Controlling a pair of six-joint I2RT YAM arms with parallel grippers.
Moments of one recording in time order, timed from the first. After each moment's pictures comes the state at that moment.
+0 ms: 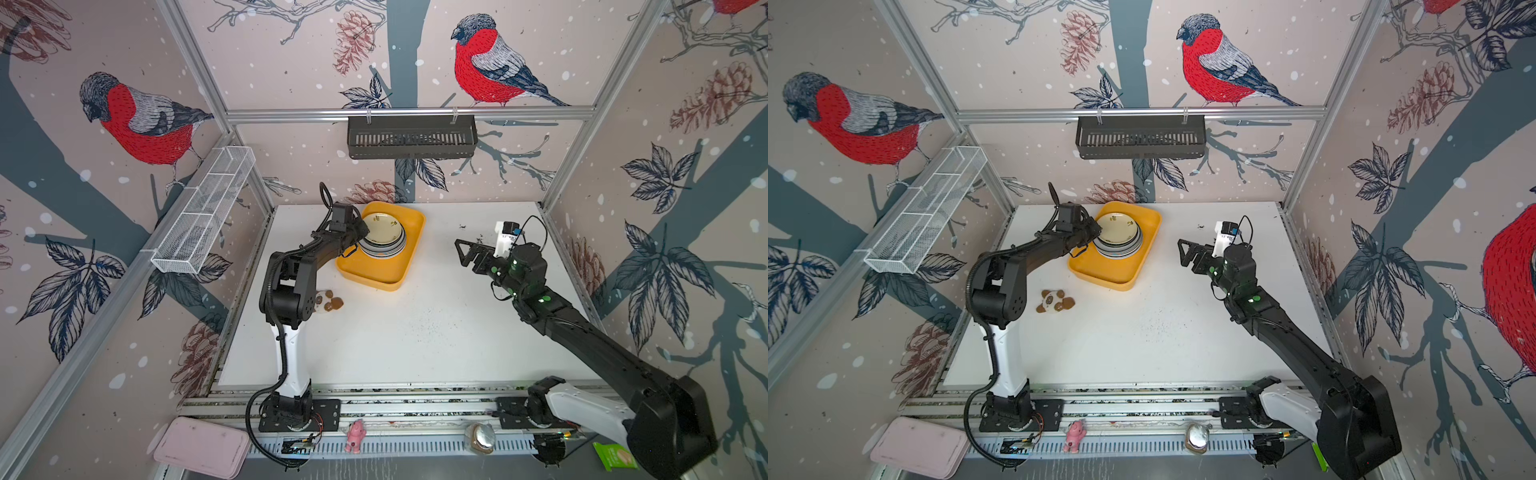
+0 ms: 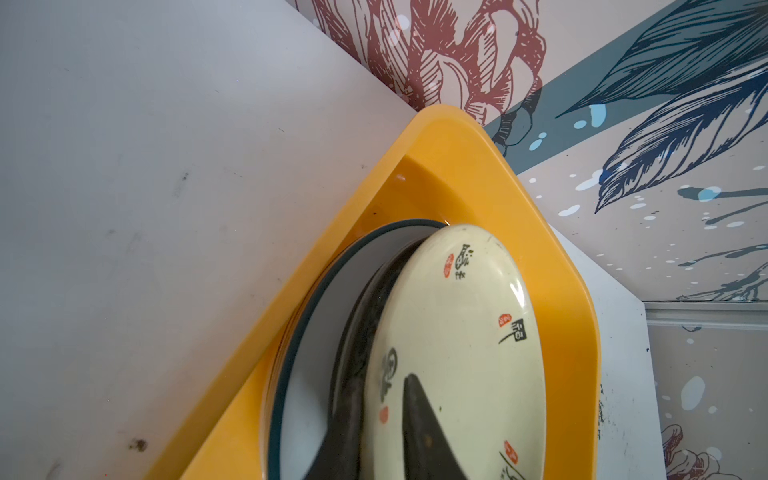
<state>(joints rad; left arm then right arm) -0.21 2.07 1.47 -0.05 0.16 -0.74 0.41 1.10 0.71 0.18 -0.13 0.58</state>
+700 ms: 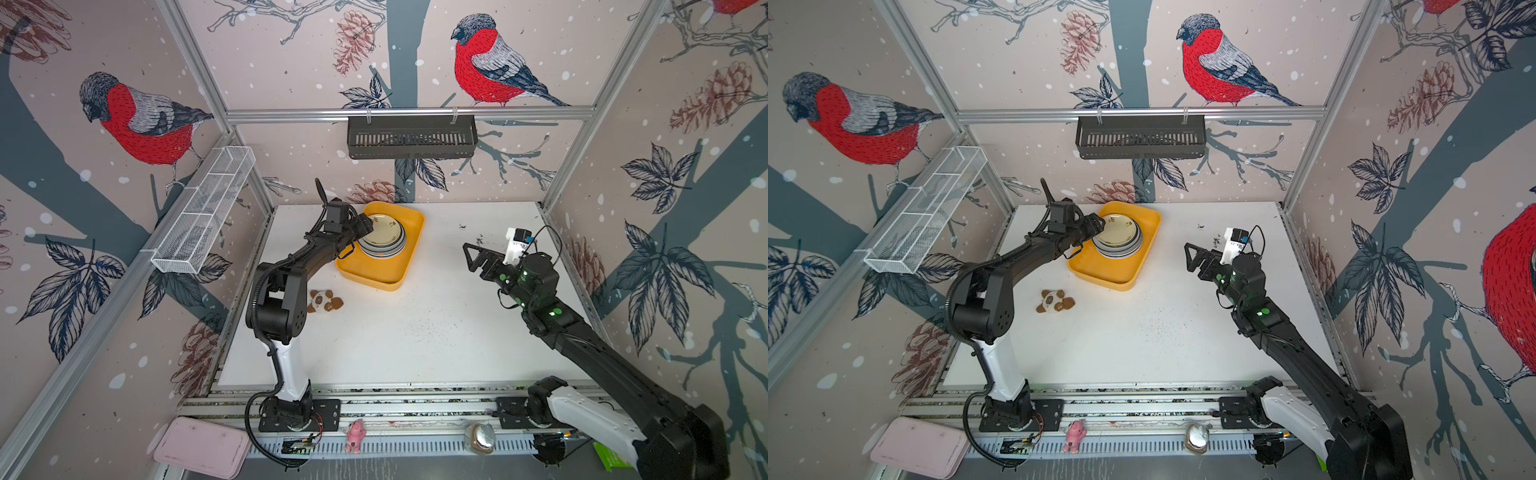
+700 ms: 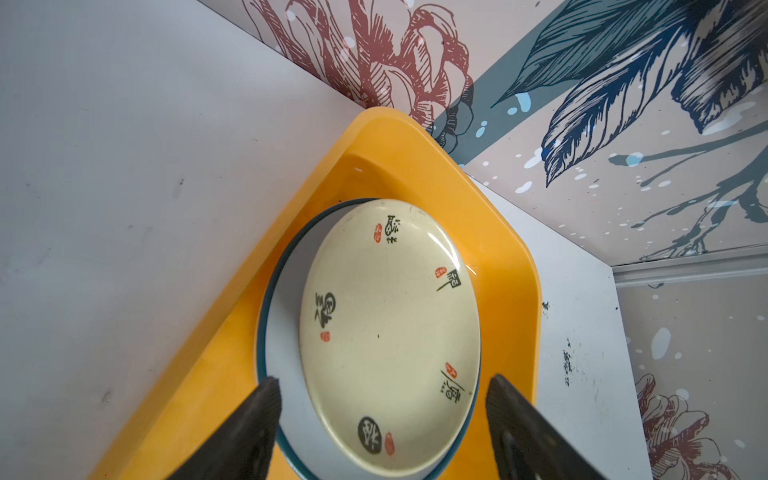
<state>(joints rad) -0.21 1.90 1.36 -0.07 0.19 -0.65 0.41 0.94 0.64 0.14 -0.10 0.63</state>
